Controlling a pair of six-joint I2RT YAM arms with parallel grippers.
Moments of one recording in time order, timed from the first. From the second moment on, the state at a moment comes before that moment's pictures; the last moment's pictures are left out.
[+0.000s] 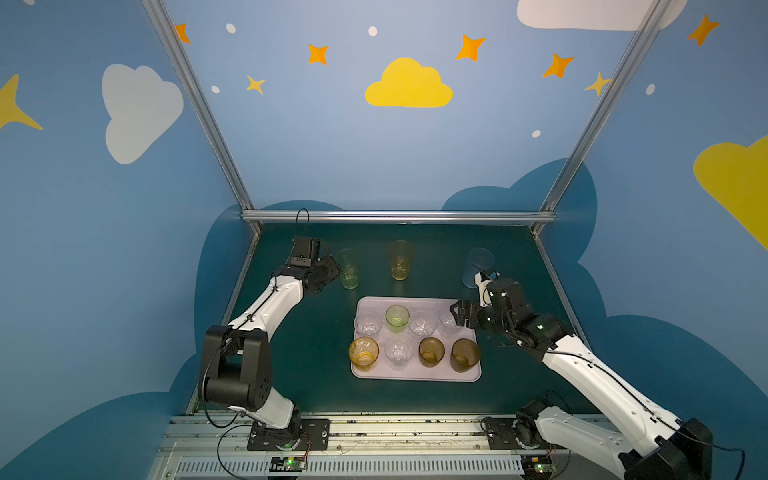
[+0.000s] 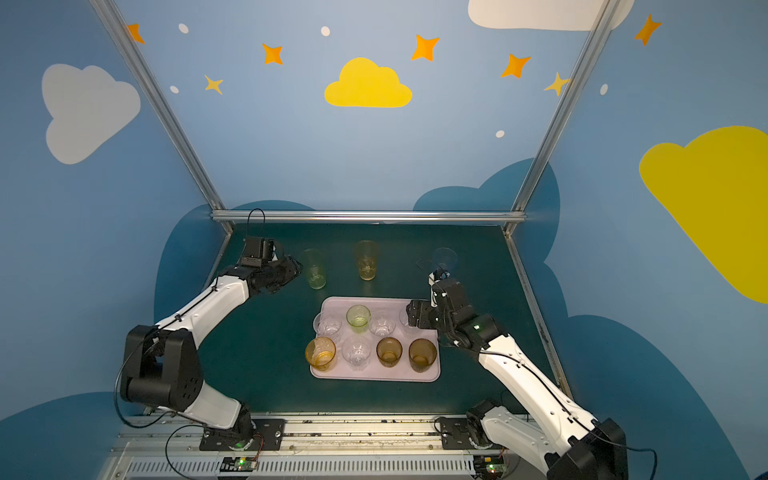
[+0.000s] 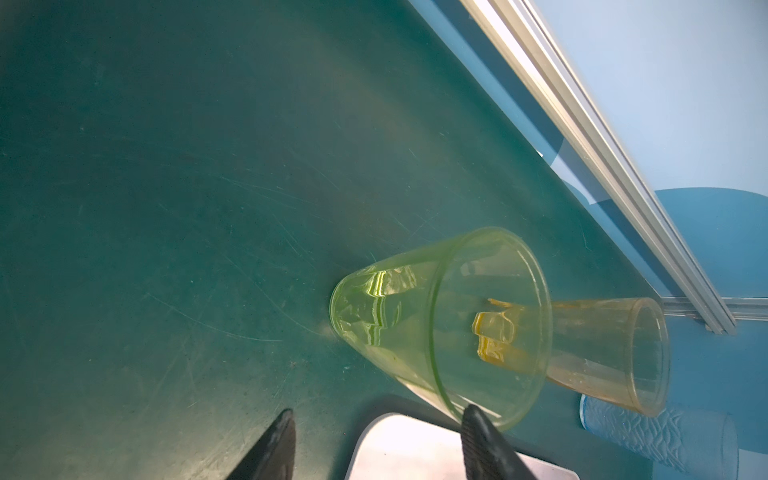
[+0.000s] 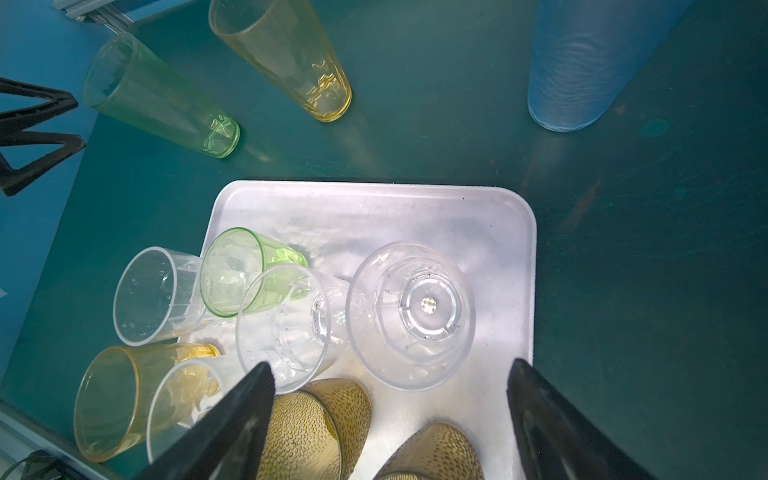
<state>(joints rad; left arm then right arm) -0.12 1.56 1.13 -0.39 0.12 -0.73 0.55 1.01 0.83 -0.59 0.01 0.49</state>
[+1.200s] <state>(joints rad) -0.12 1.72 1.26 -0.45 0.08 -0.71 0.51 1.02 0.81 -0.58 -0.02 0.49</state>
